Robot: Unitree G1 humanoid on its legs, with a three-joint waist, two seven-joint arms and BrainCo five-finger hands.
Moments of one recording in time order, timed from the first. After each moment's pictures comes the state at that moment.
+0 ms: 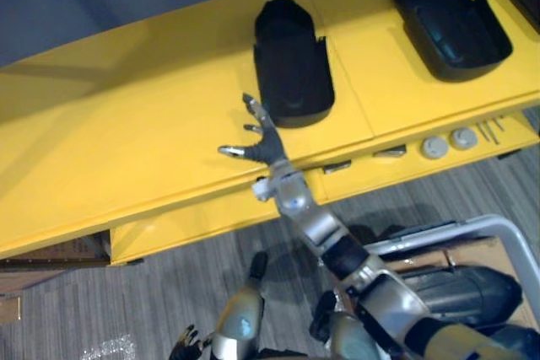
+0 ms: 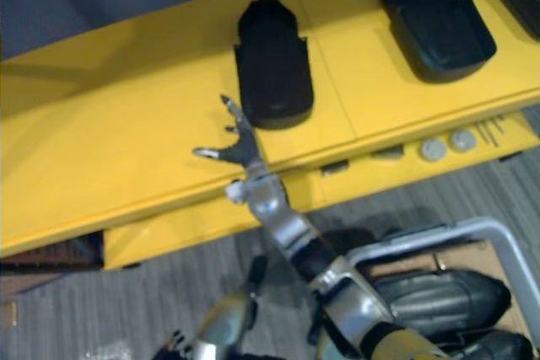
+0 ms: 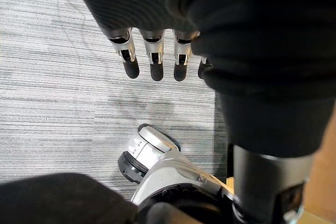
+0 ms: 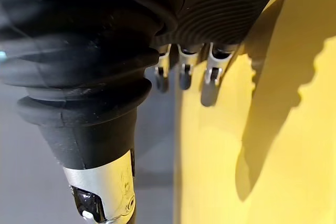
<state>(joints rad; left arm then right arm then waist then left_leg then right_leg) 0.34 0.11 -0.01 0.72 -0.40 -0.06 -0.02 -0.70 0.04 0.51 0.40 0.00 -0.05 -0.40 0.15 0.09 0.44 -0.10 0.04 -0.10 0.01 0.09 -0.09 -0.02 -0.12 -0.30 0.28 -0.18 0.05</state>
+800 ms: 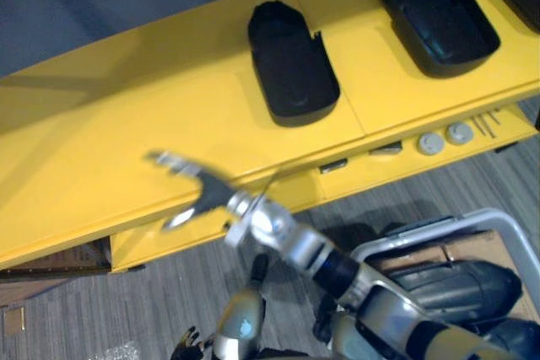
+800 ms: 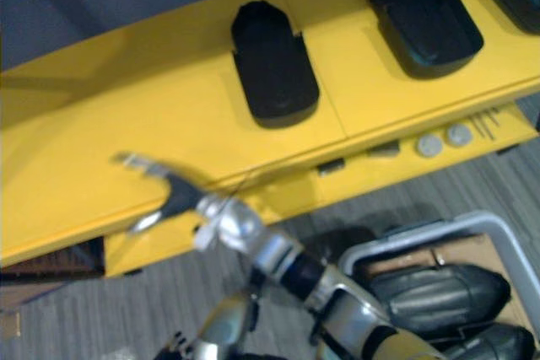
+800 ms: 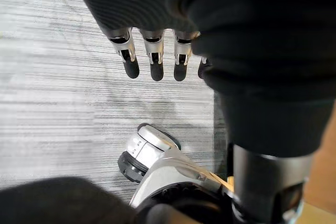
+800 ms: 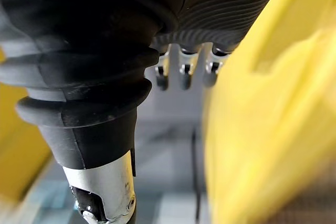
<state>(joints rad) 0.31 0.11 -0.01 0.77 -0.36 -0.09 -0.02 -0.67 0.12 0.97 0.19 0.09 -0.11 0.23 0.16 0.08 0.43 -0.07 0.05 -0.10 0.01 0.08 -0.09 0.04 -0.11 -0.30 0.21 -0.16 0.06</state>
